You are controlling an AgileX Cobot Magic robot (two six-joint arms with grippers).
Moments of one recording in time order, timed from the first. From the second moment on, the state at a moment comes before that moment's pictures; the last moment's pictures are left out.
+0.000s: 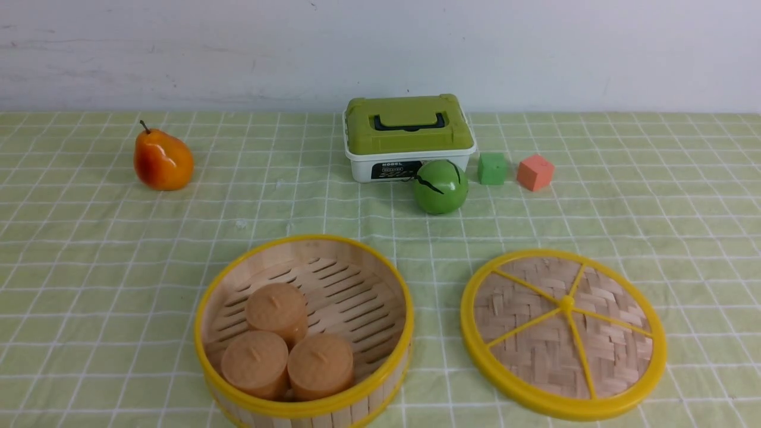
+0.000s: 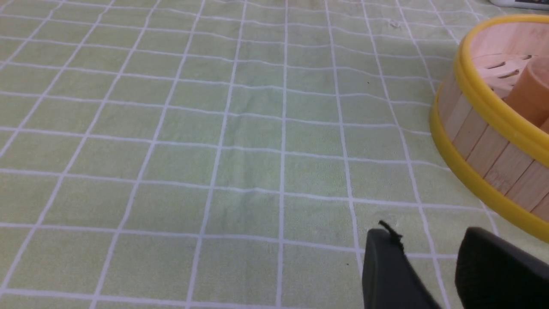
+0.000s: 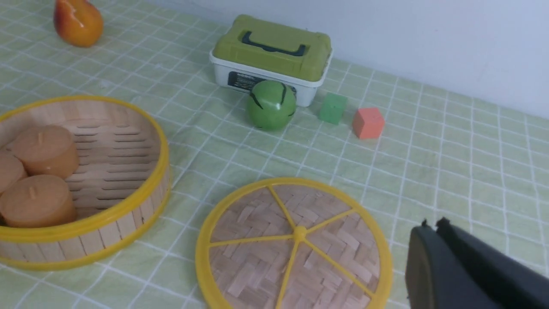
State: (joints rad) right arm 0.25 0.48 -0.72 0.09 0.64 -0.14; left arm 0.00 -0.01 0.03 0.01 0.39 -0.16
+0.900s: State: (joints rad) right arm 0.21 0.26 -0.35 0.07 0.30 -0.05; left arm 0.00 -0.01 0.03 0.01 0.39 -0.16
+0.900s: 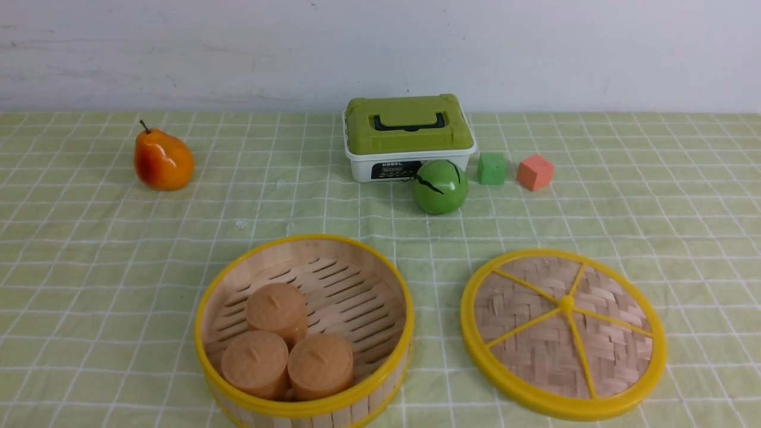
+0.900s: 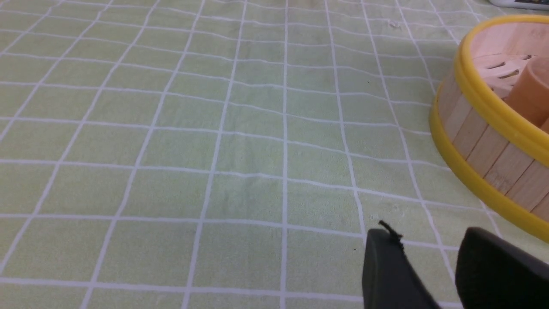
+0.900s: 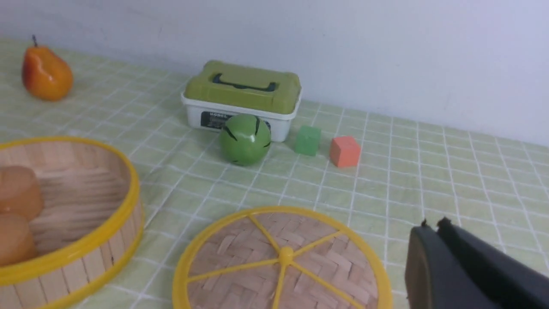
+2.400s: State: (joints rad) right arm -0.06 -0.01 0.02 0.00 0.39 0.15; left arm 0.00 -0.01 0.03 0.01 0.39 -0.16
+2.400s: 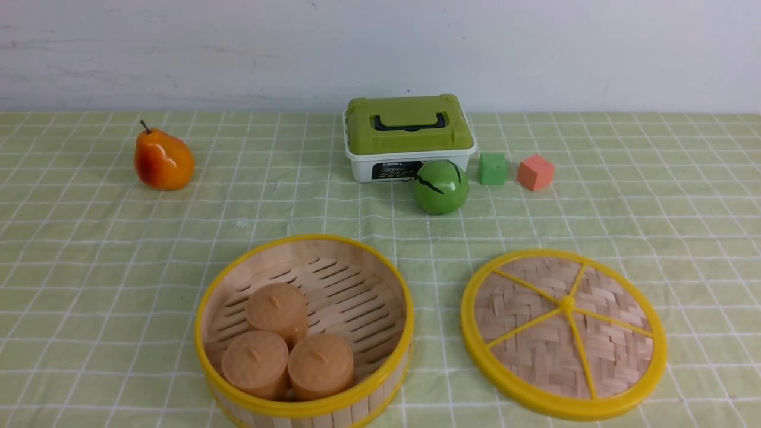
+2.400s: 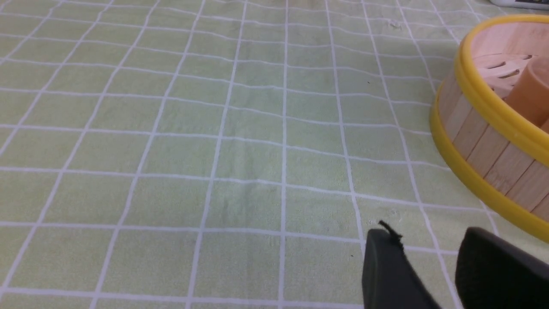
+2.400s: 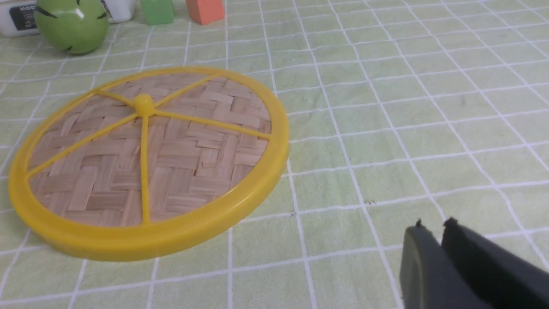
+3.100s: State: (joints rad) right arm -0.06 -0.01 0.02 0.00 0.39 0.15; left arm 0.00 -0.01 0.03 0.01 0.39 -0.16
